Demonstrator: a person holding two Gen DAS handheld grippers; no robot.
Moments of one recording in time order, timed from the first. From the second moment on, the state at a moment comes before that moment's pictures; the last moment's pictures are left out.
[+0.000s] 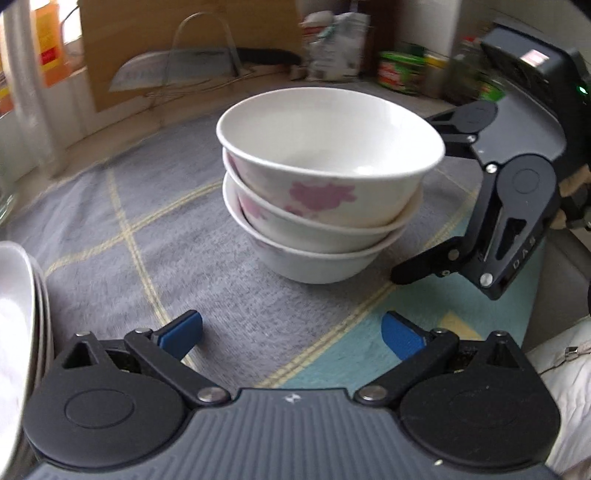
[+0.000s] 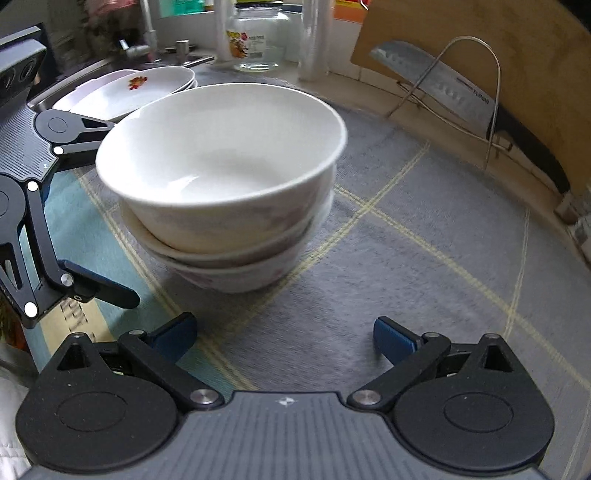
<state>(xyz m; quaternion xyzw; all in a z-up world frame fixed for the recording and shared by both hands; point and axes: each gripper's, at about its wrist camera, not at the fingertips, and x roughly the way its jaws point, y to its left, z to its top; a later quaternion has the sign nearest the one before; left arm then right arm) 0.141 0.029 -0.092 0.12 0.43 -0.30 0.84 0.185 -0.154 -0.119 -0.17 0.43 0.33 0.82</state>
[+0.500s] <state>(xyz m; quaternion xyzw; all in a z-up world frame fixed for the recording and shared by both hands) 0.151 0.028 -0.096 0.16 0.40 -0.35 0.83 0.180 -0.146 -0.121 -0.18 0.41 0.34 0.83</state>
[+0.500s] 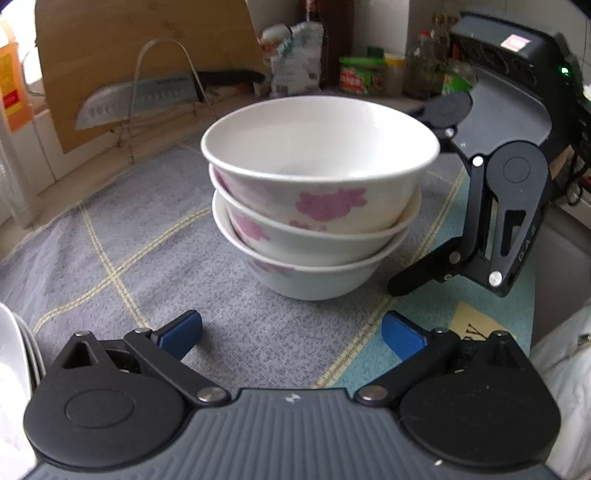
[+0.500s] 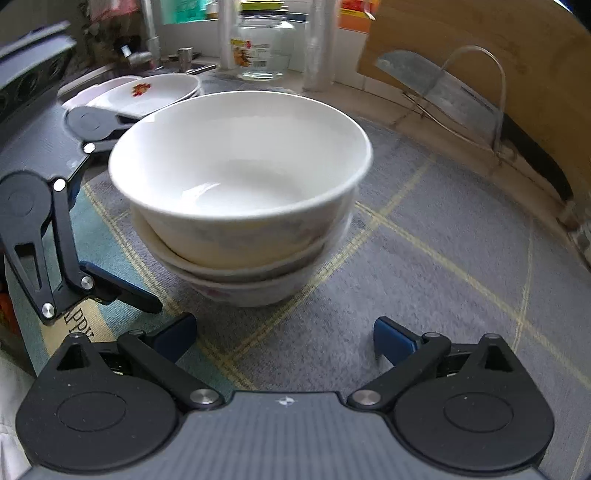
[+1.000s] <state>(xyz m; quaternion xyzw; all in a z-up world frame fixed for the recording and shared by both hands) 0.169 0.023 -0.076 0.17 0.39 -0.41 0.81 0.188 -0.135 -0.104 -0.24 0.38 0.44 0.78</state>
